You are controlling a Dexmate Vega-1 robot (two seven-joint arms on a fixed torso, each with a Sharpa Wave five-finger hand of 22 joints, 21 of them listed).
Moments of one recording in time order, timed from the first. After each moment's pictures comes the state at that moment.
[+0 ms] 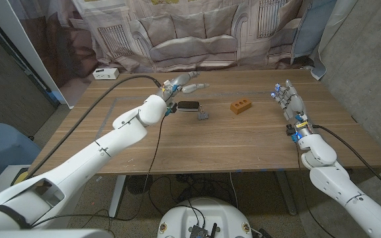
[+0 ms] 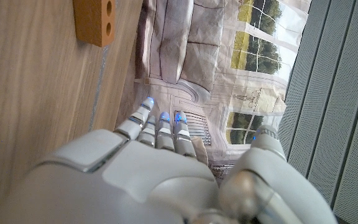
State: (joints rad) left arm 0.73 0.67 0.59 -1.87 0.18 0.19 0.11; left_hand 0.61 0.11 0.17 -0.03 0.17 0.14 0.13 0.20 0.18 0.21 0.13 0.22 0.20 0.13 0.11 0.20 0.18 0.07 0.09 0.23 0.18; right arm -1.14 -0.60 -0.19 -1.52 0.67 0.50 0.01; right_hand 0.24 0.03 0.15 -0.12 0.18 0.22 0.10 0.20 0.18 0.16 0.14 0.21 0.19 0.01 0.07 0.21 0.21 0.21 -0.01 0.20 0.17
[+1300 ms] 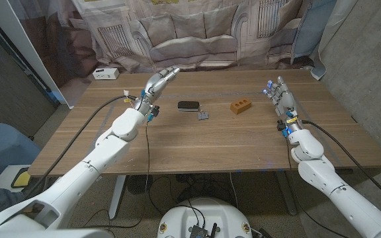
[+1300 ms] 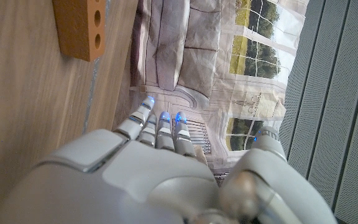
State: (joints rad) left arm 0.89 0.58 0.39 -1.58 -0.37 -0.36 0.07; left_hand 0.52 0.10 0.14 0.00 0.17 0.19 0.14 0.20 0.18 0.24 0.14 0.23 0.20 0.16 0.11 0.20 0.18 0.09 0.10 0.23 0.18; right arm -1.03 -0.55 -0.26 -1.42 0.65 0.52 0.02; right_hand 0.23 0.03 0.14 -0.12 0.18 0.22 0.10 0.20 0.18 0.16 0.14 0.21 0.19 0.02 0.07 0.21 0.21 0.22 -0.01 0.20 0.17
